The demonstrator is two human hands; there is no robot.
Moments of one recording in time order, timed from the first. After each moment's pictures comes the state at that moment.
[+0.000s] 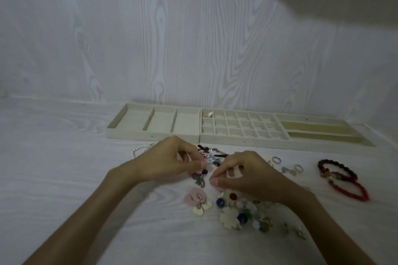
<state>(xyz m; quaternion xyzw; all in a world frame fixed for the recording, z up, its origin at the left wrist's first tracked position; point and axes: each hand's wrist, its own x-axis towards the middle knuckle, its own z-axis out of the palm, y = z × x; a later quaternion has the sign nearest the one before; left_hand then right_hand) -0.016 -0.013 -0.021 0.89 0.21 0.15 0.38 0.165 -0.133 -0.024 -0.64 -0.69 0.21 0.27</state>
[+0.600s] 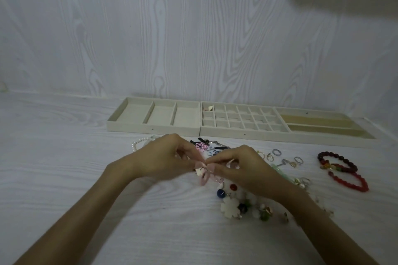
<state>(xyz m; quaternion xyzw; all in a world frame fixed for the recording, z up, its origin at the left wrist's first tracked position) -0.020 -0.014 -0.028 0.90 0.21 0.13 0.35 0.152 -0.132 -0.035 -0.66 -0.65 0.22 0.31</state>
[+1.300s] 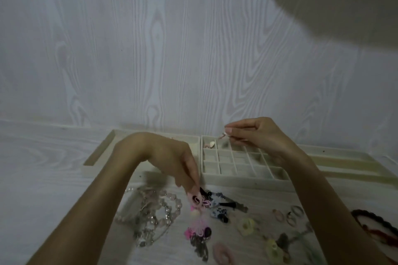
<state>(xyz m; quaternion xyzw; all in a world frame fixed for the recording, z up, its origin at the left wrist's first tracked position) 0.034 0.078 0.033 0.91 0.19 -0.18 0.33 0.229 -0.019 0.032 -0.66 -0.46 0.32 0.50</state>
